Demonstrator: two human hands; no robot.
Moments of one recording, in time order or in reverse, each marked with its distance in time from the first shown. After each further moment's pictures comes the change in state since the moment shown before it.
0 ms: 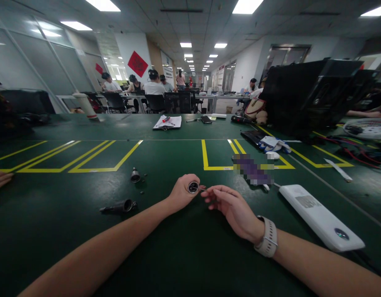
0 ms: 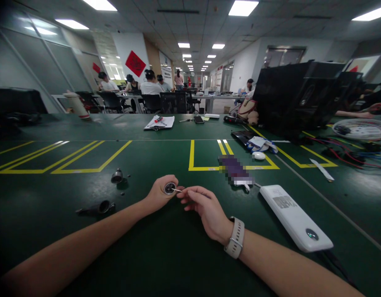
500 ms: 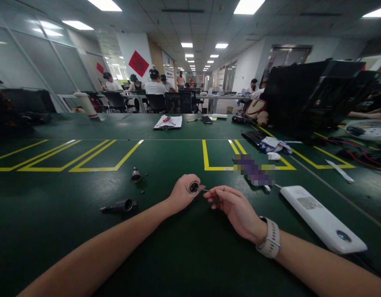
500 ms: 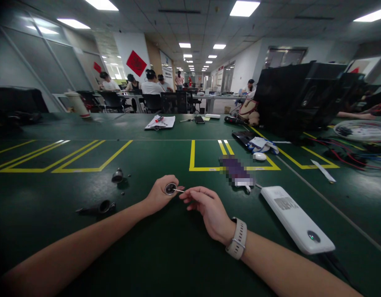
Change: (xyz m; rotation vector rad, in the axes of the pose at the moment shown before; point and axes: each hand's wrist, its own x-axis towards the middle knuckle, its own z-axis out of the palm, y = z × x) left_hand 0.000 0.001 0.000 0.092 0.008 -0.003; right_hand 0.001 -0.002 0.001 0.018 0.061 0.013
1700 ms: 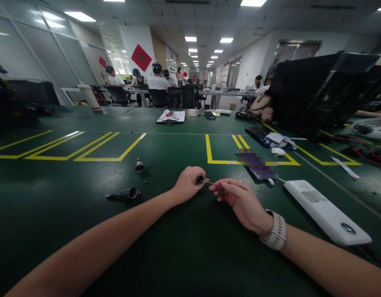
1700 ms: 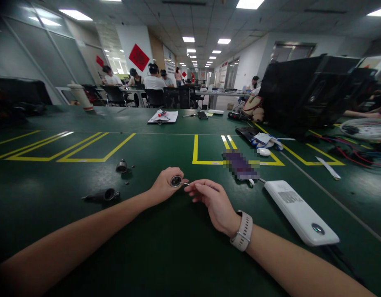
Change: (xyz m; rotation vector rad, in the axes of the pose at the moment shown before) left_hand -0.001 0.002 0.002 0.061 0.003 0.134; right_hand -0.006 -0.001 0.000 -0.046 0.016 0.005
